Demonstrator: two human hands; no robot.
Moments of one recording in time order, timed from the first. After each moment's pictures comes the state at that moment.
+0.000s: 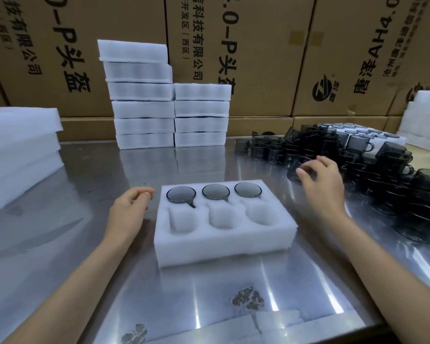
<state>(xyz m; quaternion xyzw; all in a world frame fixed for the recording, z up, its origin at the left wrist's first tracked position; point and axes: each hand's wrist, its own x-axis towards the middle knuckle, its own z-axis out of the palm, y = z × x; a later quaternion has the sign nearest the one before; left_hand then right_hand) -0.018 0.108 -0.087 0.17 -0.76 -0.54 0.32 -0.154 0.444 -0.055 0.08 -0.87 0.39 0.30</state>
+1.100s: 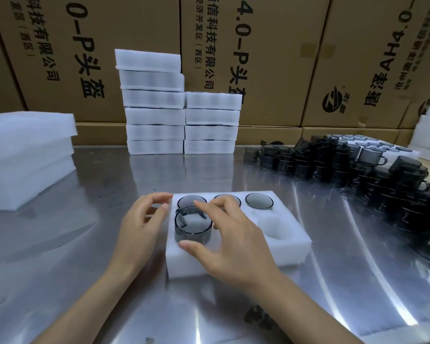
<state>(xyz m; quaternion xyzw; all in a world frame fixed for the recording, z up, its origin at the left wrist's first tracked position) 0.021 0.138 -0.068 0.05 -0.79 -0.49 0.36 -0.003 0.312 -0.052 0.39 -0.83 0.34 0.19</state>
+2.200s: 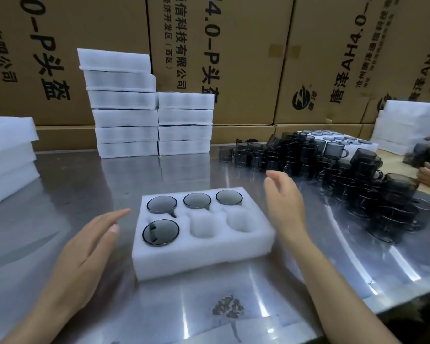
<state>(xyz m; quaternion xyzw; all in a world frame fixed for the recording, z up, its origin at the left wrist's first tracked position) 0.059 0.118 -0.084 -0.02 -0.86 -0.39 0.34 -0.095 0.402 -0.045 0.08 -0.82 0.52 0.24</state>
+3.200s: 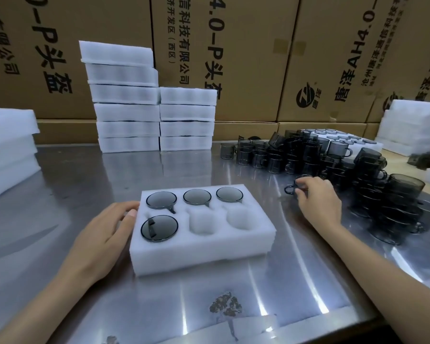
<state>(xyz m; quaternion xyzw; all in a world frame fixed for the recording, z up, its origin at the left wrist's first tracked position) 0.030 0.120 -0.084 0.02 -0.90 -0.35 0.28 -0.173 0.487 -0.077 0.06 -0.93 0.21 0.31</state>
